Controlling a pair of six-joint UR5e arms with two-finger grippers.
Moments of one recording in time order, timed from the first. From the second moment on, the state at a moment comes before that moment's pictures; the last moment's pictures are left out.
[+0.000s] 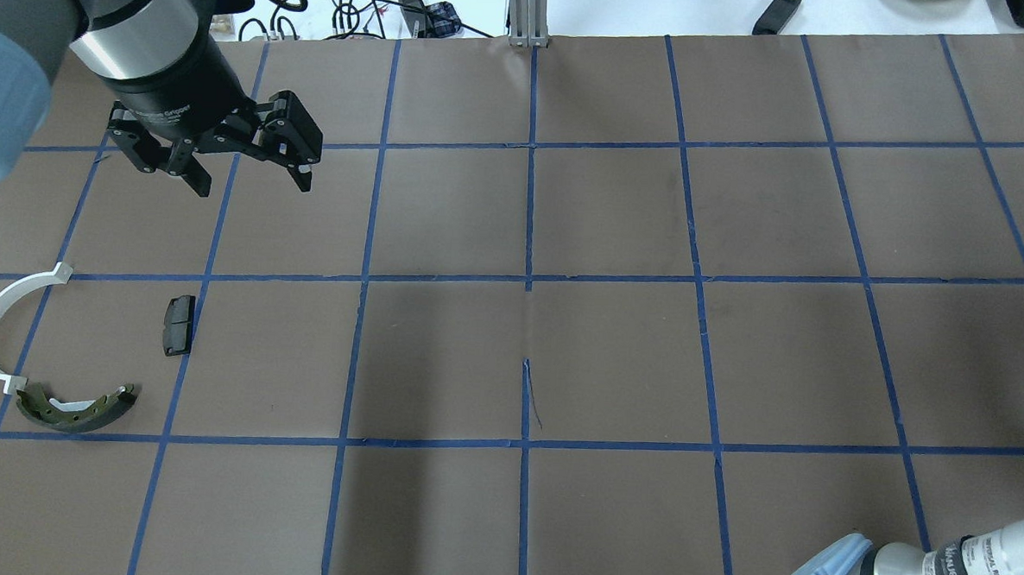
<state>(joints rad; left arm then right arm) -1.58 -1.52 -1.58 -1.58 1.57 -0.07 0.53 -1.02 1.66 -2.22 -1.59 -0.45</state>
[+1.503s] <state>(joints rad) -1.57 -1.53 -1.57 -1.58 1.57 -0.06 1.43 -1.41 1.67 -1.73 -1.55 0.82</state>
